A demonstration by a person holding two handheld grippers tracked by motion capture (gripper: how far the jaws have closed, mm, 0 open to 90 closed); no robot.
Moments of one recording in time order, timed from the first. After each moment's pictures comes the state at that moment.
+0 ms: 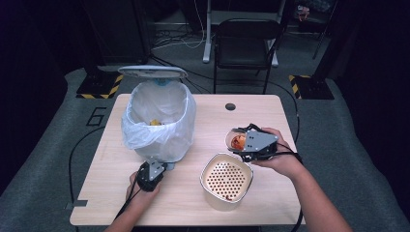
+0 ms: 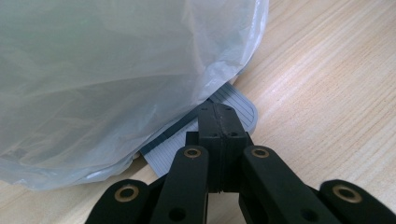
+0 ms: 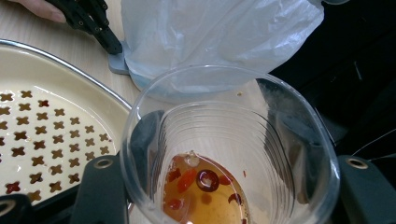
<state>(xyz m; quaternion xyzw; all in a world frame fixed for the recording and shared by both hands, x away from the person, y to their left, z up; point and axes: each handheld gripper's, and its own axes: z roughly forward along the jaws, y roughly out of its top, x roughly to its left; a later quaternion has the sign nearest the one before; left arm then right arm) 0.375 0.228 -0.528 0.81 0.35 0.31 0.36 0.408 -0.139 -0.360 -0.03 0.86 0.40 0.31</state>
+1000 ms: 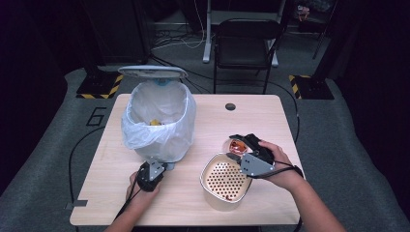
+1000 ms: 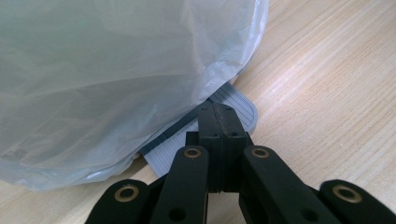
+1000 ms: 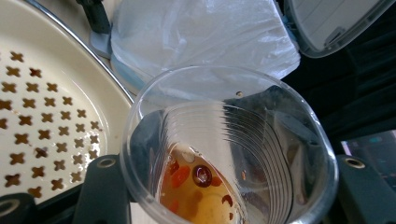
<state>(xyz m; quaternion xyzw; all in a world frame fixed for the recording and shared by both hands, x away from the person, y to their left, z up) 0.375 0.228 -0.528 0.81 0.35 0.31 0.36 0.372 -0.130 -0.379 -0.12 0.81 0.35 0.45</state>
